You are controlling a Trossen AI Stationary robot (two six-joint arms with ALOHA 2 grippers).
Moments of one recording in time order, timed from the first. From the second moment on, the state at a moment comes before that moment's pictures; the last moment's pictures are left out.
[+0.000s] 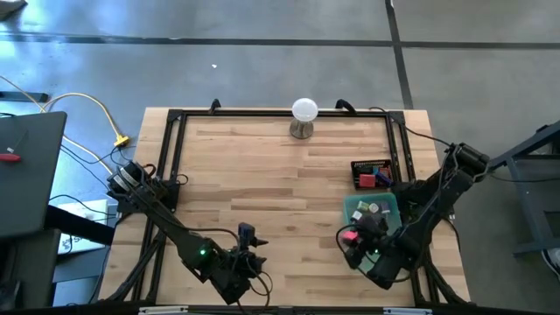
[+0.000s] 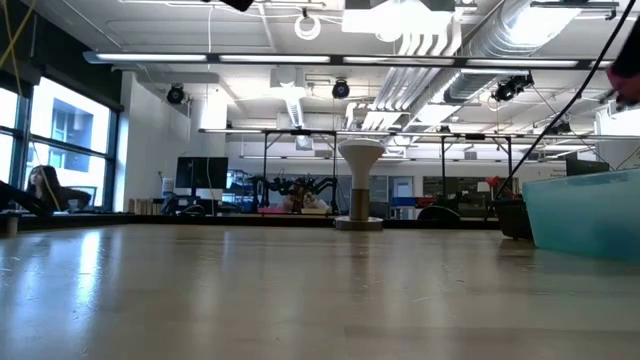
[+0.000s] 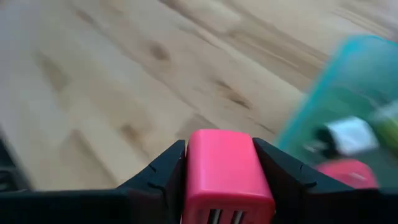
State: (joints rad) left arm -0.74 1.78 1.41 -0.61 -0.78 -0.26; right arm 0.90 1.52 1.05 -0.90 0.69 1.73
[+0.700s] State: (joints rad) left arm -0.74 1.78 1.41 -0.63 -0.73 -0.27; right arm 0.90 1.60 1.05 -1.14 0.37 2.05
